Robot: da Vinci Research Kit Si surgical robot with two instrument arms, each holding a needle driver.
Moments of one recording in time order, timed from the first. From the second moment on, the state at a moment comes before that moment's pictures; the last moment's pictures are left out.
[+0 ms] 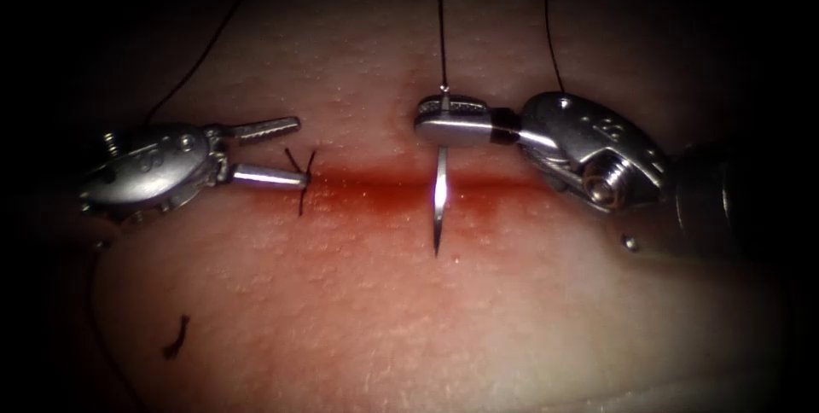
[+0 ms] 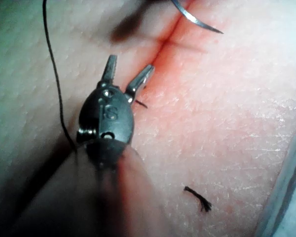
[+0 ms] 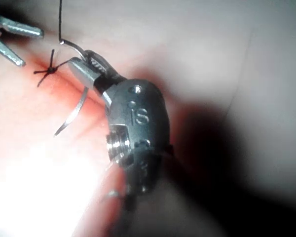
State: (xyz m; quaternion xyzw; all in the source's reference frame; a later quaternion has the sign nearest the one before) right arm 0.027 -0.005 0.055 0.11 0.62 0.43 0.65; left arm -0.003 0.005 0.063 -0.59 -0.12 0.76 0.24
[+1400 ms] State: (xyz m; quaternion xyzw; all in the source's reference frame) right arm 0.035 -0.001 0.059 -0.06 0.65 0.21 0.73; left arm -0.009 0.000 0.068 -0.44 -0.08 0.88 0.18
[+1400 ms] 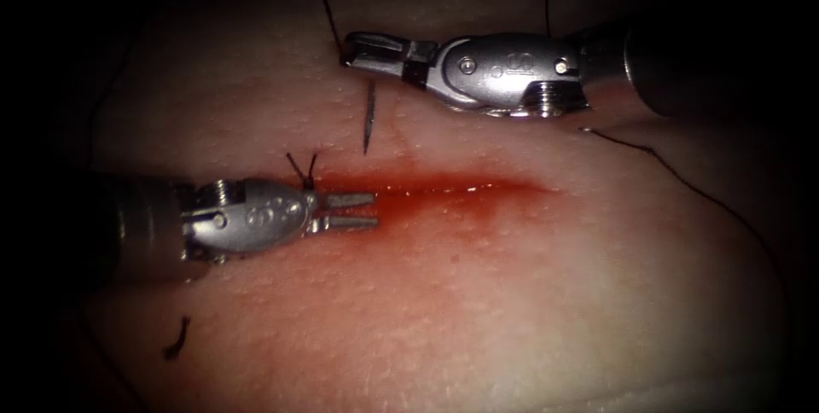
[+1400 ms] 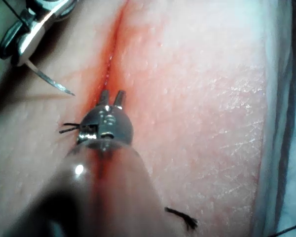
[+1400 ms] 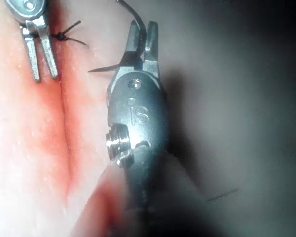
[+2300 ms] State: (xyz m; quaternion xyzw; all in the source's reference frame) right arm 0.034 -0.001 0.060 -0.09 0.64 0.16 0.74; left arm -0.009 -0.001 0.066 -0.43 -0.08 0.88 0.18
